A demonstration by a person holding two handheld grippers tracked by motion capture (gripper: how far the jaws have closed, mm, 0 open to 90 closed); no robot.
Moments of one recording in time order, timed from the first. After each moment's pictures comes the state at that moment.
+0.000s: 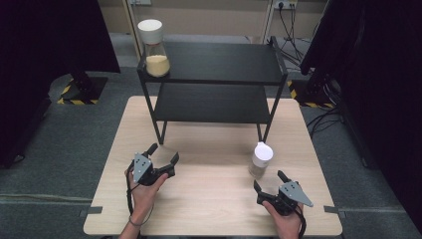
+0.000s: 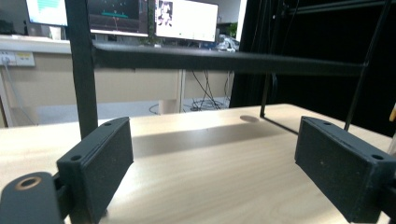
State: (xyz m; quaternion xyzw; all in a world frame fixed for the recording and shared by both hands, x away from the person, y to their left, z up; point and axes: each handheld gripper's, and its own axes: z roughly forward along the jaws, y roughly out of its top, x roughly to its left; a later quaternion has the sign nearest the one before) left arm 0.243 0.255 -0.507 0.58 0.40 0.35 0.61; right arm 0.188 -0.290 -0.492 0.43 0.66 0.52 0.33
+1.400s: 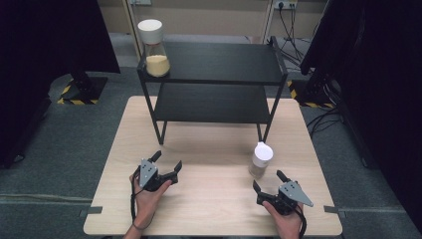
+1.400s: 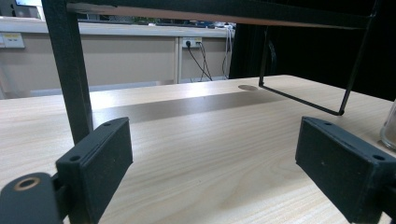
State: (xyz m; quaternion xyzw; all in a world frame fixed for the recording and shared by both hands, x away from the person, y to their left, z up) left arm 0.243 0.252 -0.524 0.61 0.40 0.34 0.59; right arm 0.190 -0.293 -0.493 0.42 0.66 0.53 0.33
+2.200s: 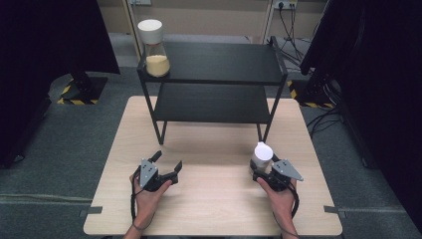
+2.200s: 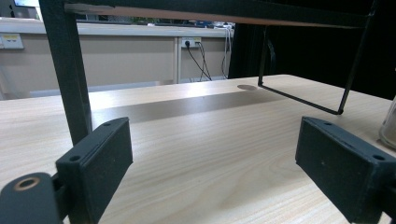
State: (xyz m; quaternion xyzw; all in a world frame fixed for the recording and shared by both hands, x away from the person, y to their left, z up) left arm 0.244 0.252 -0.523 0.61 0.40 0.34 0.59; right arm 0.250 -0.275 -0.475 0.43 0.67 0.50 0.34
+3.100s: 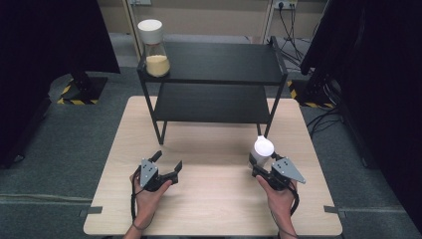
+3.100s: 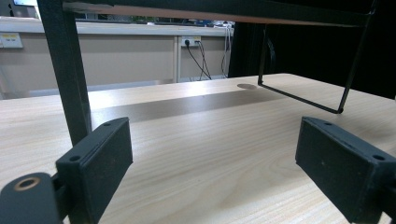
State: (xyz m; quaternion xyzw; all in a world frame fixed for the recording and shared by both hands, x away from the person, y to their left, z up) left arm 0.244 0.252 -0.523 0.61 0.40 0.34 0.59; right arm 0.235 -0.267 -0.458 0.39 0.64 0.55 0.37
